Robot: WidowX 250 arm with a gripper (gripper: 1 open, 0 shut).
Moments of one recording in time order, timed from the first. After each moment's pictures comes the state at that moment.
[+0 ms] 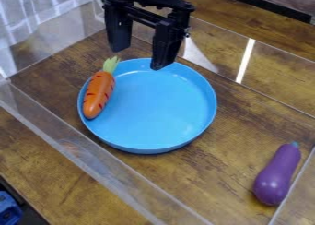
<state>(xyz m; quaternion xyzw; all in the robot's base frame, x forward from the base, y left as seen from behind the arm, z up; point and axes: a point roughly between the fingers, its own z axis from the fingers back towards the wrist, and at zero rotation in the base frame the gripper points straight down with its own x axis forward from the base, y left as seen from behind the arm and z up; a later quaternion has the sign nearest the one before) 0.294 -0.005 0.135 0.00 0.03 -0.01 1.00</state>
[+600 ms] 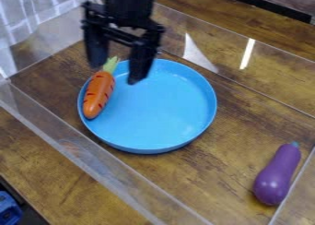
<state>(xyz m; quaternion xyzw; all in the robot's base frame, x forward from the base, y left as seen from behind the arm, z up) 0.283 0.035 0.106 0.00 0.05 0.04 1.00</state>
